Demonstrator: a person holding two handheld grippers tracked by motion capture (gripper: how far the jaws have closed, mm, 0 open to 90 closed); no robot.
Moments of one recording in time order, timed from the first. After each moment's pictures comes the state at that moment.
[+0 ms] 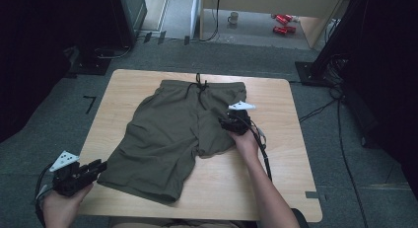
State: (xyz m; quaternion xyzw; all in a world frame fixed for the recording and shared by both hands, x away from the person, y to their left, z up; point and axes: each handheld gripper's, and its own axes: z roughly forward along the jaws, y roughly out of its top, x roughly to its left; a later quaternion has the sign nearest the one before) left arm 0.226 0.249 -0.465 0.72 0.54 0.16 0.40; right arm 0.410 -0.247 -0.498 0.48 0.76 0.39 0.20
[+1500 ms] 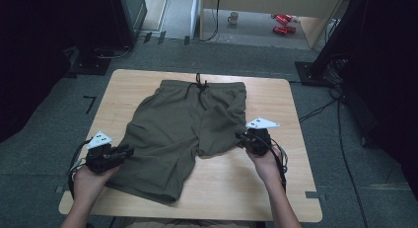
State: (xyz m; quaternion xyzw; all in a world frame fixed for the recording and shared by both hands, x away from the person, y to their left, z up) left arm 0.291 0.185 -0.466 0.78 0.45 0.12 0.42; right arm 0.305 -0.282 -0.444 0.46 0.77 0.40 0.19
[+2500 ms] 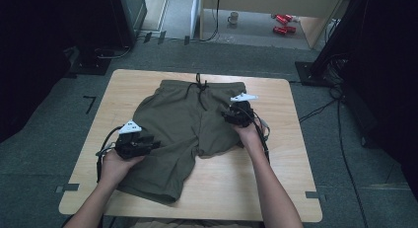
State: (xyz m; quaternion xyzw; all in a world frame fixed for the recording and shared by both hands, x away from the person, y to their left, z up) left arm 0.329 0.131 -0.474 0.80 0.40 0.08 0.43; right arm 0.423 -0.254 -0.470 0.48 0.76 0.38 0.20
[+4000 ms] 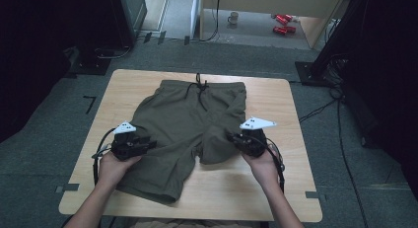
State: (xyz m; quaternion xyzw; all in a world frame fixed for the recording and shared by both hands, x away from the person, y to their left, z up) left arm 0.332 0.142 -0.482 0.79 0.43 0.07 0.43; right arm 0.293 -0.264 -0.422 0.41 0.79 0.43 0.15
